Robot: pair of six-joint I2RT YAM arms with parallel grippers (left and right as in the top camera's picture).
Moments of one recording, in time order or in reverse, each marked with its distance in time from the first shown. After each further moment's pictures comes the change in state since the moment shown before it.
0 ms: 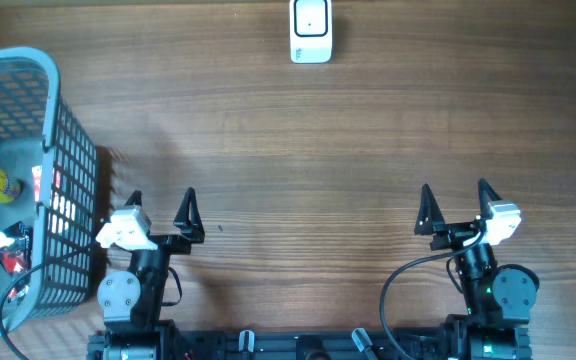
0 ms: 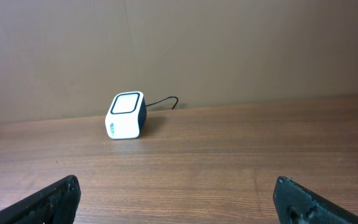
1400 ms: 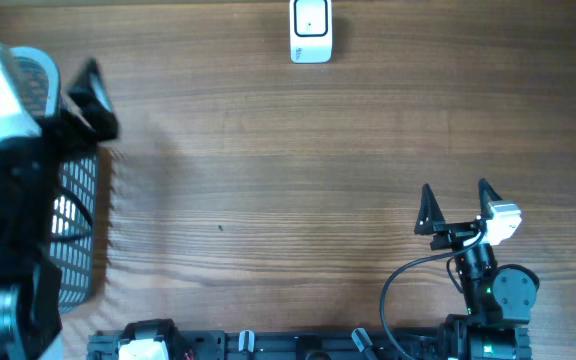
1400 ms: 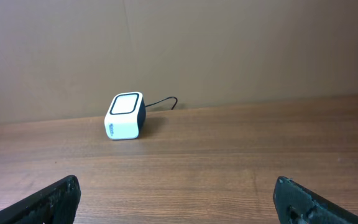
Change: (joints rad) left arm 0.044 0.961 1.525 -0.695 -0.203 0.174; right arm 0.000 -0.002 0.000 0.000 0.003 0.000
